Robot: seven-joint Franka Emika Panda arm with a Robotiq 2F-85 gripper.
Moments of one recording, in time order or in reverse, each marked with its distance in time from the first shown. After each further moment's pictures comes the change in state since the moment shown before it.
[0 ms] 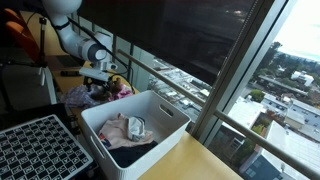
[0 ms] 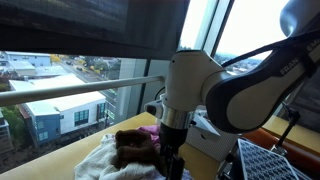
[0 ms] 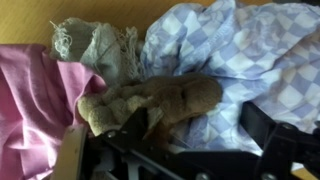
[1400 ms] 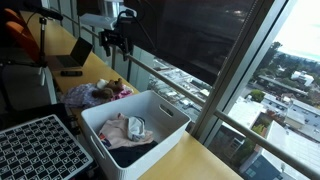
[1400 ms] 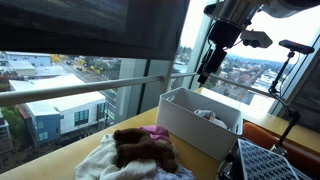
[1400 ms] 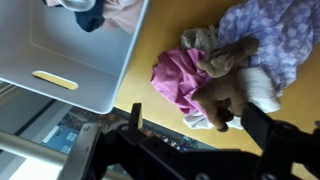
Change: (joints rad) arm -0.098 -0.644 -0.117 -0.177 0.101 -0.192 0.091
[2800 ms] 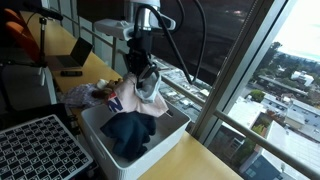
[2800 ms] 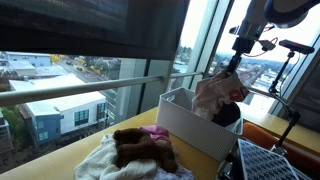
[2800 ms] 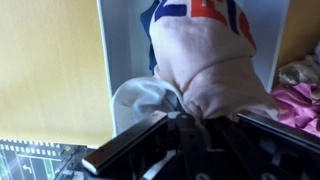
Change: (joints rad) arm -0.224 -0.067 -0.205 -0.027 -0.053 -0.146 -0.008
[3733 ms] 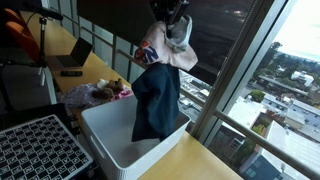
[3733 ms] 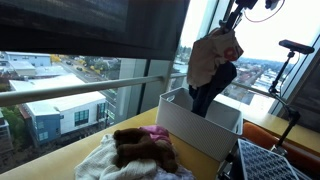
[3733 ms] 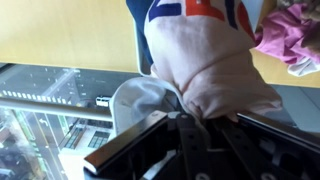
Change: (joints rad) arm 0.013 0.008 0.015 0.358 0.029 -0.139 -0.018
